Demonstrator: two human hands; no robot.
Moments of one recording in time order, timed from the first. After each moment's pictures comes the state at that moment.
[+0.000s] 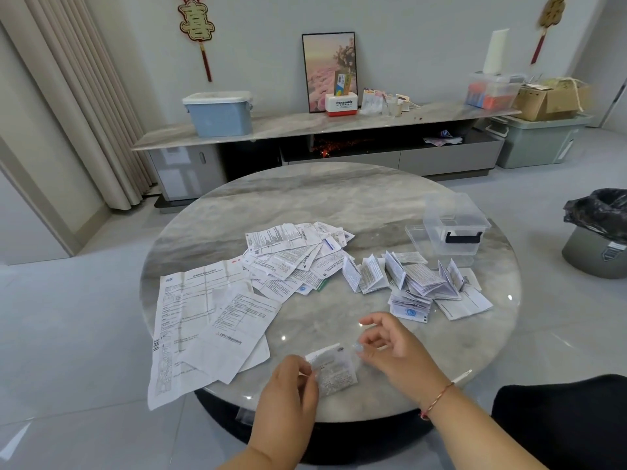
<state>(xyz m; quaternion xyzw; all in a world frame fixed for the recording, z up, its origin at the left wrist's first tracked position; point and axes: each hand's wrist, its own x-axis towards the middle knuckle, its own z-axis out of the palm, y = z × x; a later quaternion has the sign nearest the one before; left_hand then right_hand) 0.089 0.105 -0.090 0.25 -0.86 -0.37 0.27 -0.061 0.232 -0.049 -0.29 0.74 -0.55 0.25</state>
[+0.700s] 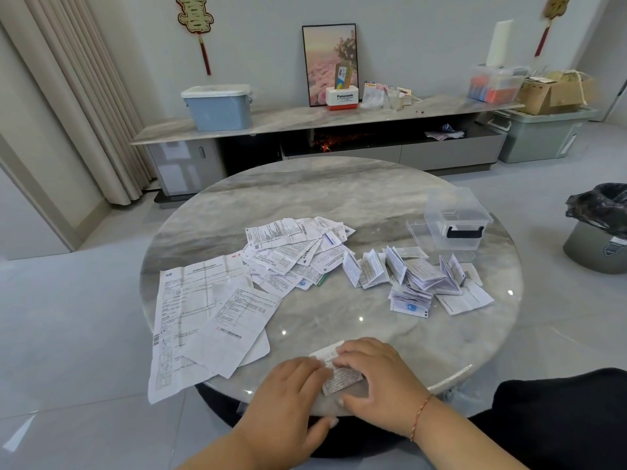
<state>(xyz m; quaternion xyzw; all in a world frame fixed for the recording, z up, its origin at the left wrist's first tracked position) 0.099 0.081 -0.100 -0.04 -0.97 -0.11 0.21 -0.041 0.231 -0.080 -0.54 0.80 -0.27 0.07</state>
